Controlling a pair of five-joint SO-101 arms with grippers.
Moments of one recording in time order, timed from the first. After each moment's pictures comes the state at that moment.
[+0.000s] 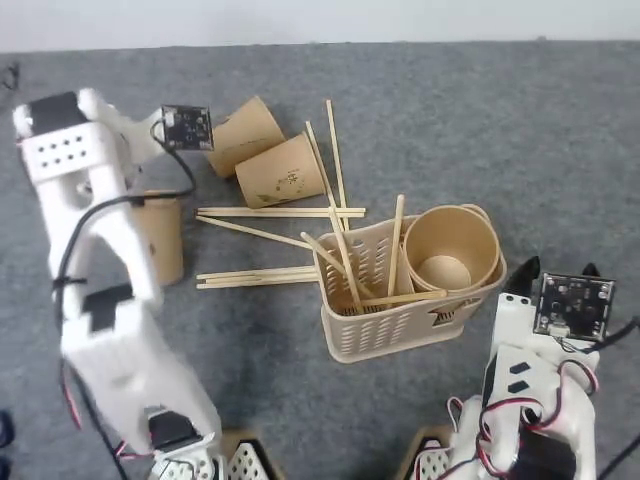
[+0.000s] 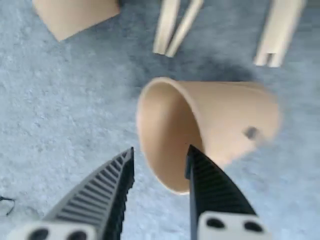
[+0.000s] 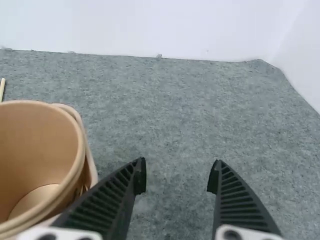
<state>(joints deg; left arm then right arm) -22.7 20.0 -29.1 98.8 -92.7 14.7 -103.3 62.1 71.0 10.3</state>
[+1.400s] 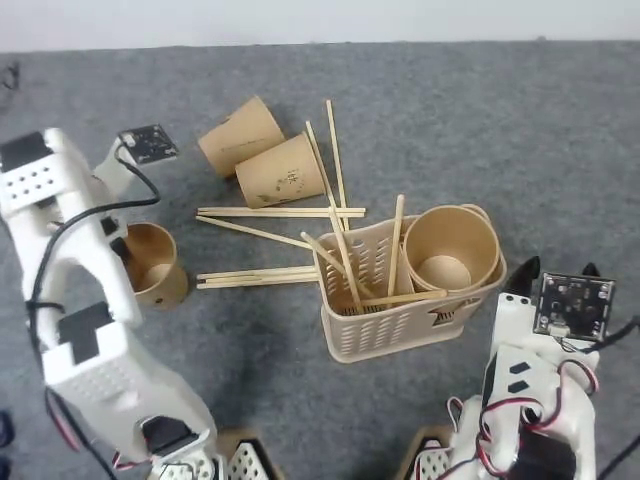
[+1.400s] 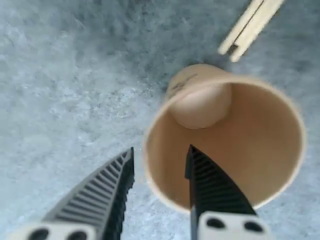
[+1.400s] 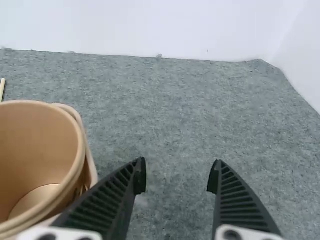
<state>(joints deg) -31.3 19.5 -14.7 98.4 -73.6 14.7 -103.3 62.1 71.0 10.3</state>
